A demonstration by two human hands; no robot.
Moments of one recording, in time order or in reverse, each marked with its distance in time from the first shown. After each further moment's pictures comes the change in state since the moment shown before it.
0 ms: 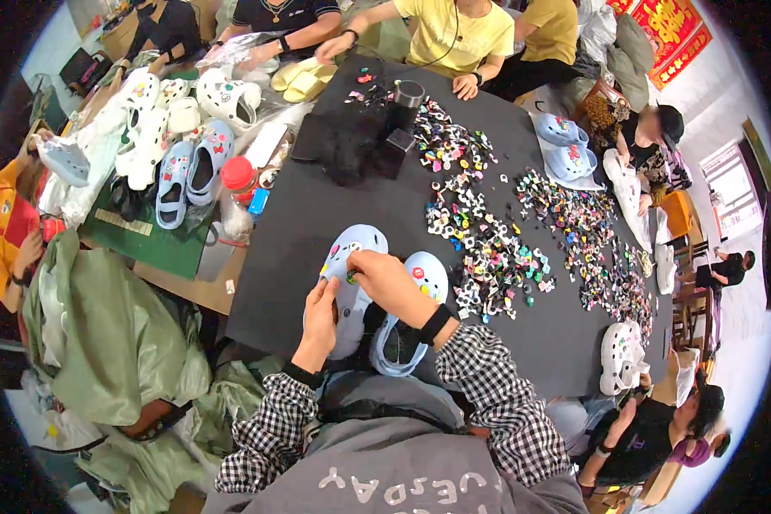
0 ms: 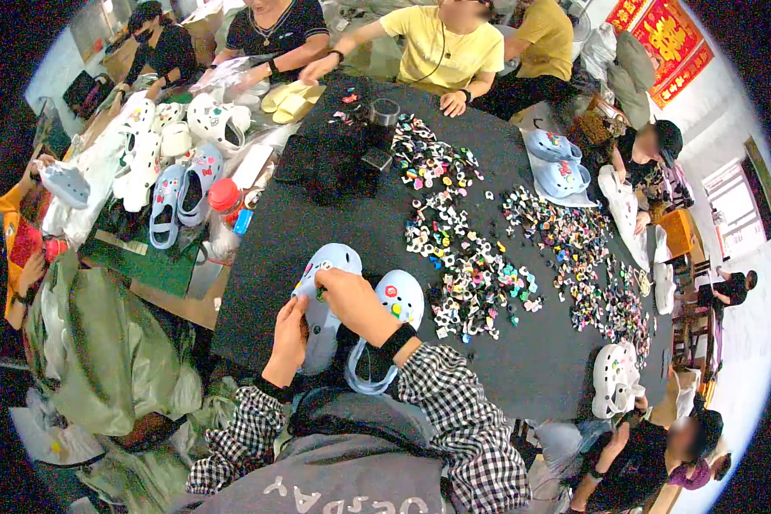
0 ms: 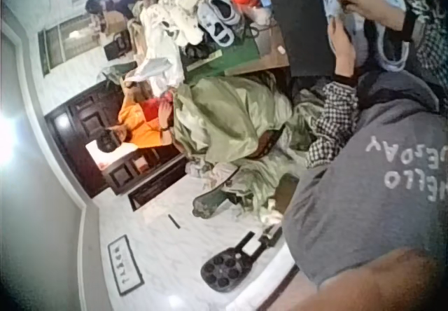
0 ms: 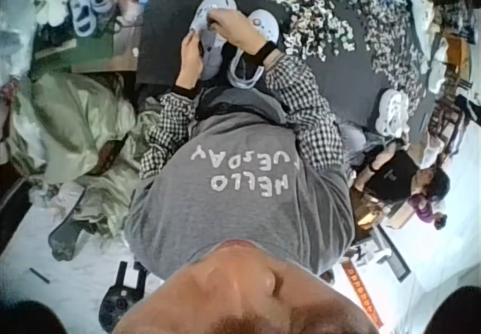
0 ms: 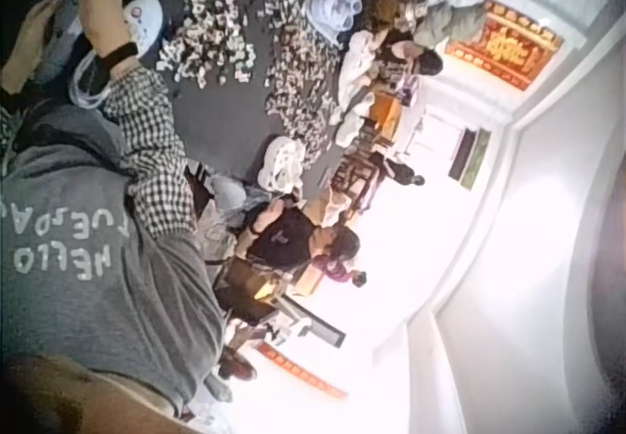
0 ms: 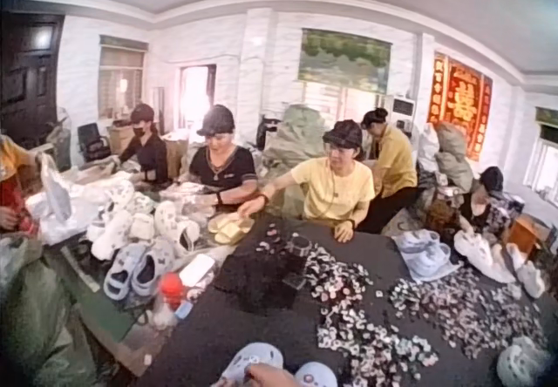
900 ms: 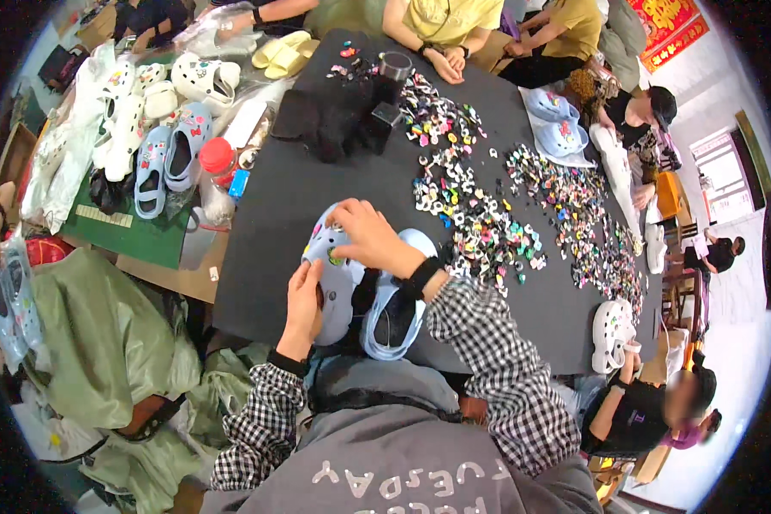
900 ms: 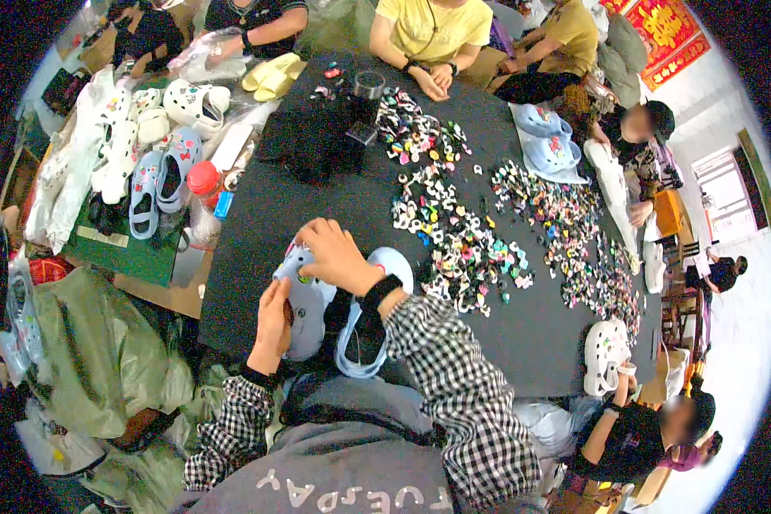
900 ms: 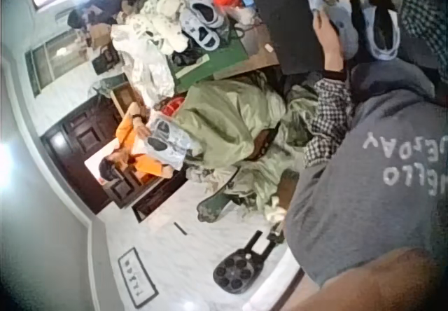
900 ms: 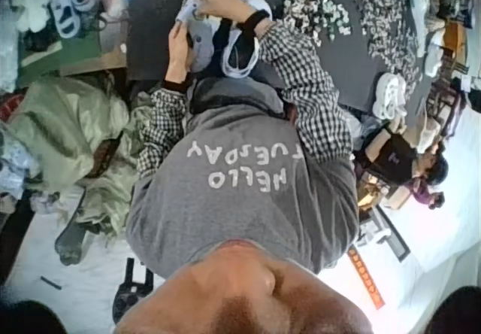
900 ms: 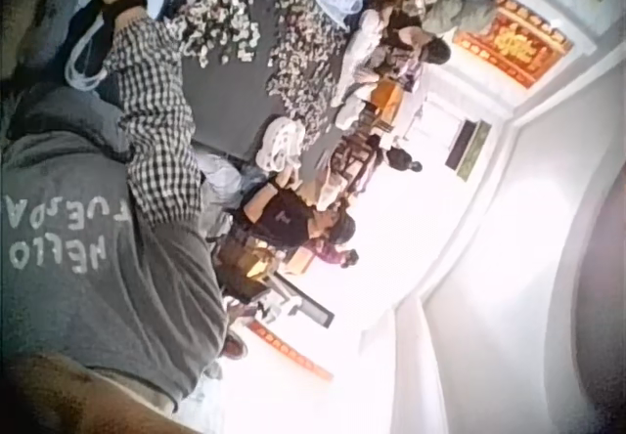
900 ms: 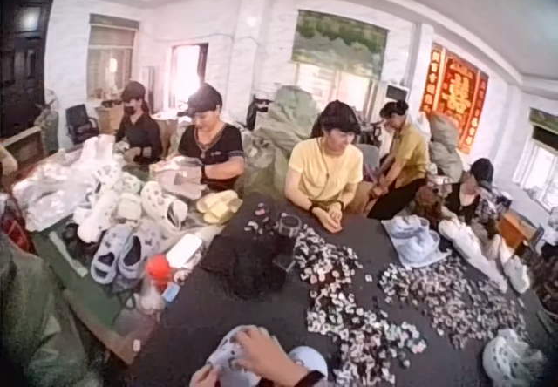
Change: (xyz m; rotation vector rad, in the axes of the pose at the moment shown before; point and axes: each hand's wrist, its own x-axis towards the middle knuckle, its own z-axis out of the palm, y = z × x) left_hand -0.001 0.008 0.003 -0.022 -0.016 -0.005; right_hand 0.029 0.016 -0.010 -0.177 -0.092 -0.009
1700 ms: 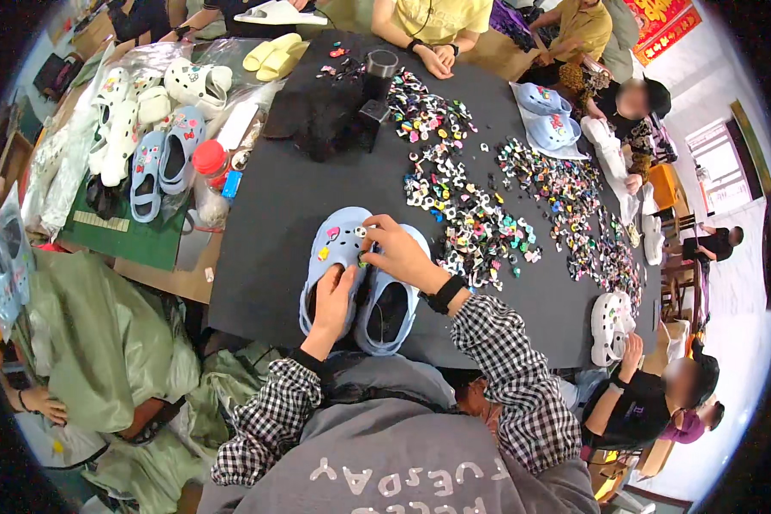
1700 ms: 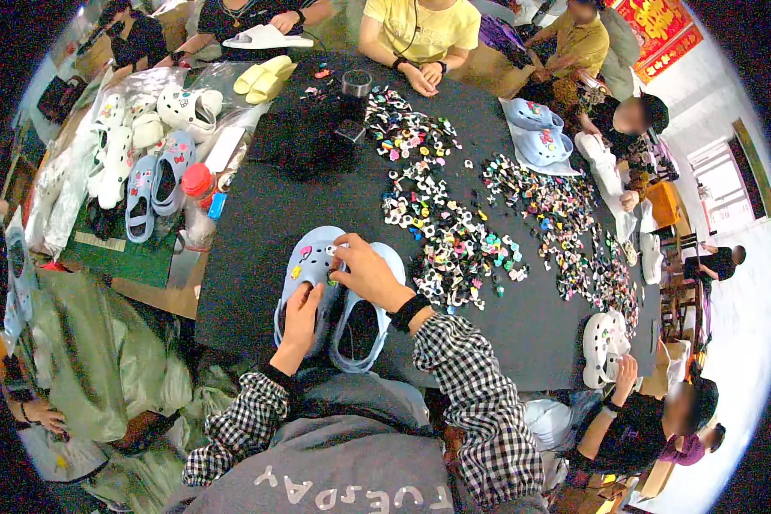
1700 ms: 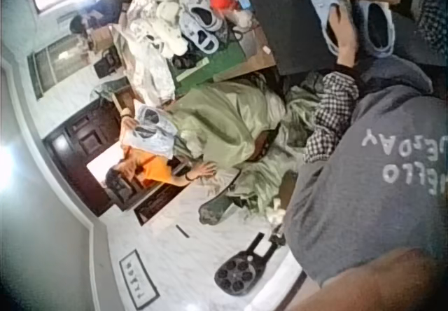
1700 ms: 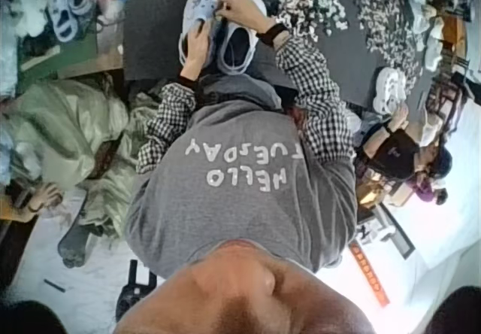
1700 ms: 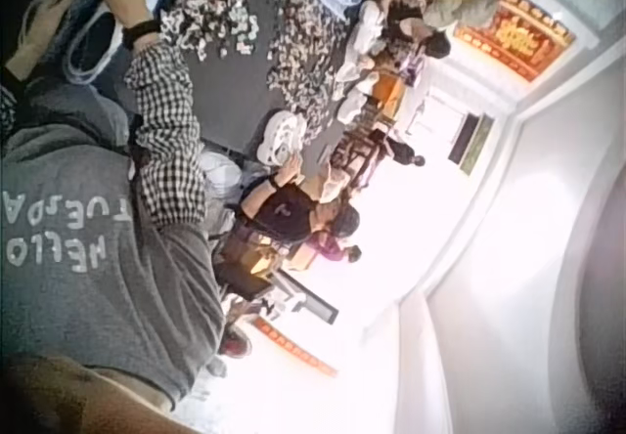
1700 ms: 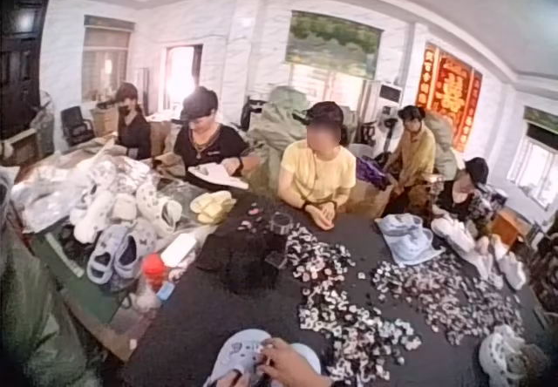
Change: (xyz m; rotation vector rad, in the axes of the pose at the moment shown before) left_hand -0.005 -0.044 0.022 0.437 -0.095 0.163; right_hand -0.061 0.026 -0.013 0.088 0.031 0.101
